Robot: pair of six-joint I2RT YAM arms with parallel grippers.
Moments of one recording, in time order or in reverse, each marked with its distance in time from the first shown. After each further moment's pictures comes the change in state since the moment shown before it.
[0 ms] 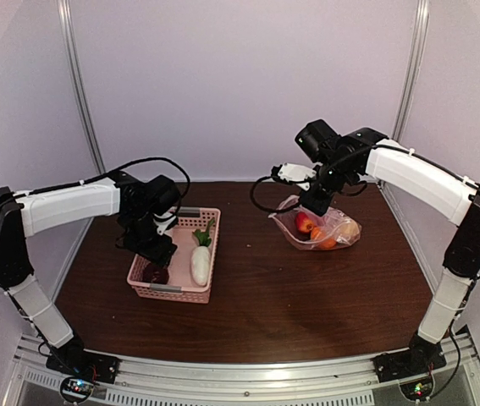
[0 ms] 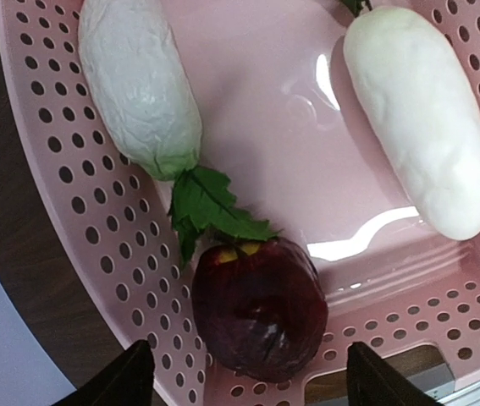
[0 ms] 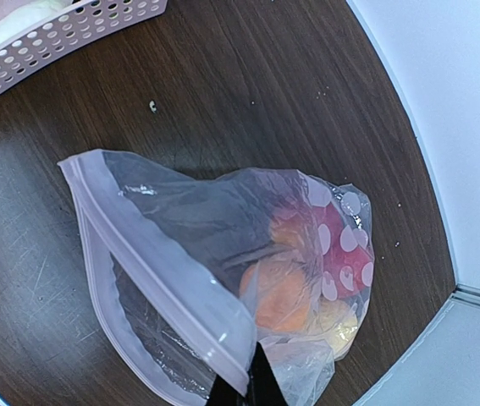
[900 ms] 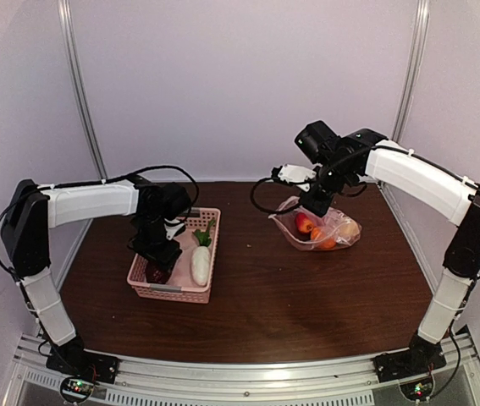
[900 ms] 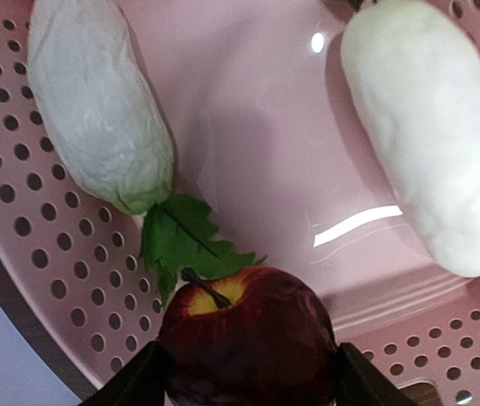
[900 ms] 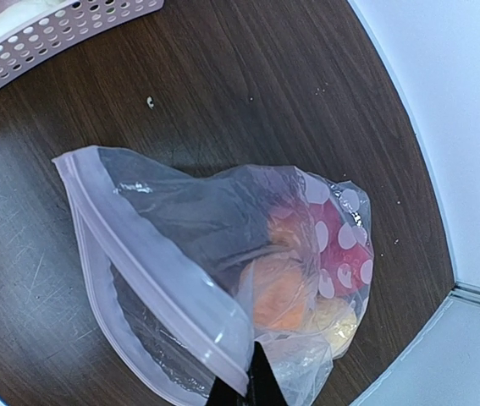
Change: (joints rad) left arm 0.000 0.137 0.037 0.001 0.013 0.018; right arm 0.000 0.000 -0.009 0.002 0.010 0.000
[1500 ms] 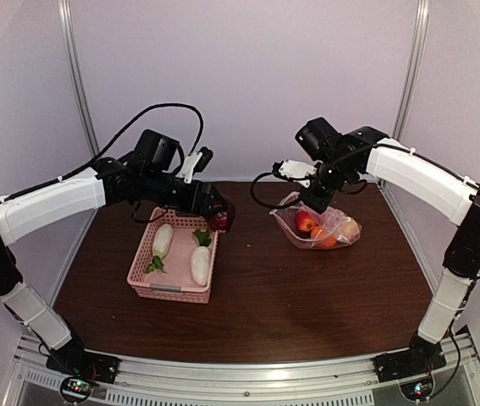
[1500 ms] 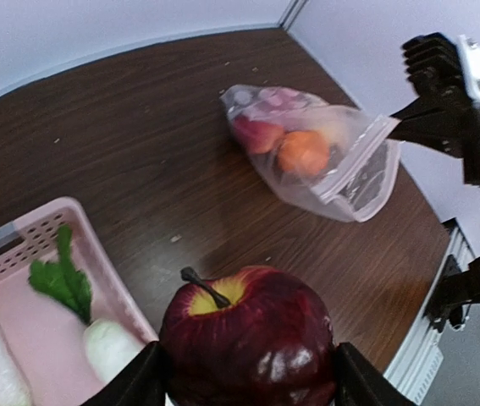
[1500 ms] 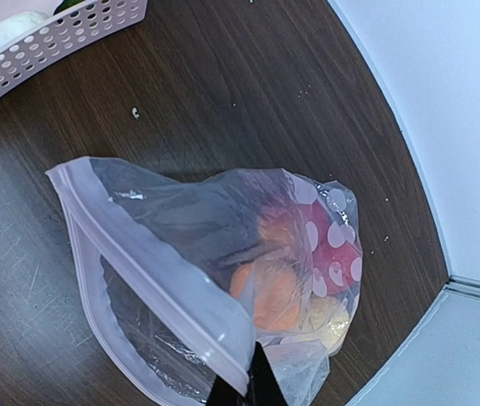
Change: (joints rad) left arm -0.051 -0.235 0.064 0.521 0.393 -0.095; right arm 0.000 0.000 0.013 0.005 0.024 0.023
